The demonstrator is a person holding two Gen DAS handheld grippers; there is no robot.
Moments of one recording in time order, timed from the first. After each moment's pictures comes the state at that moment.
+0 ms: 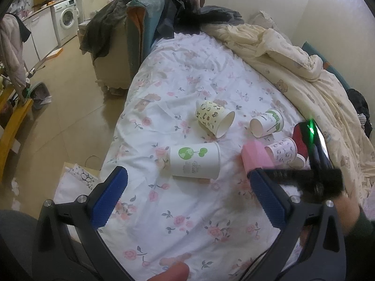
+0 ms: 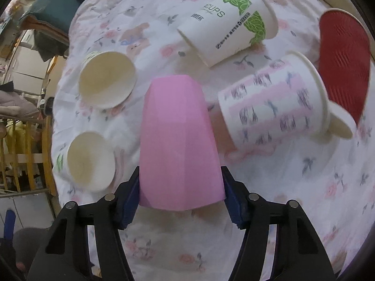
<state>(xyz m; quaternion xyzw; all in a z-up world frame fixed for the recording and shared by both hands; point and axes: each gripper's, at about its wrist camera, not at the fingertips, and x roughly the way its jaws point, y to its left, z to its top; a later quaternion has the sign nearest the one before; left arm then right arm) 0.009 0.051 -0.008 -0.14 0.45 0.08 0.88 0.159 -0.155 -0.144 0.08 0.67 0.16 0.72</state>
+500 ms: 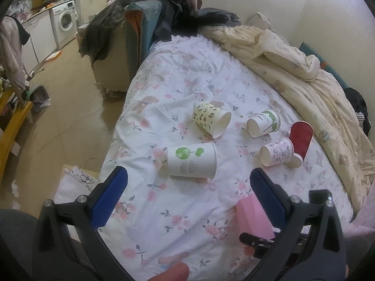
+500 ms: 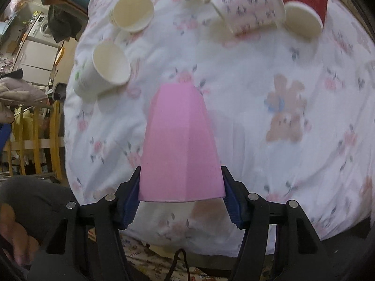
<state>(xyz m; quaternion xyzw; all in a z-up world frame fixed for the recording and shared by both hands) 0.005 0.045 -0.004 -0.13 0.44 0.07 0.89 0.040 -0.178 -0.140 0.10 0.69 0.16 0.70</state>
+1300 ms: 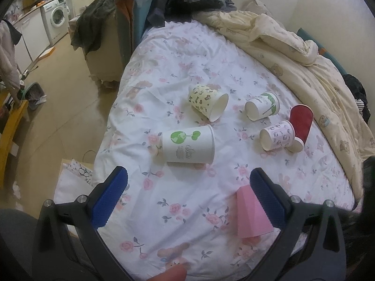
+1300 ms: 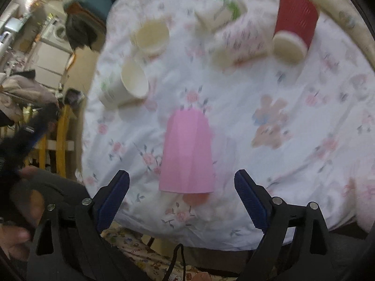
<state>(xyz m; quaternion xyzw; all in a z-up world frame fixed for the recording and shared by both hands) 0.008 0.039 -0.020 -0.12 0.48 0.05 0.87 0.038 -0.195 -0.073 0.10 0.62 0.18 0.75</state>
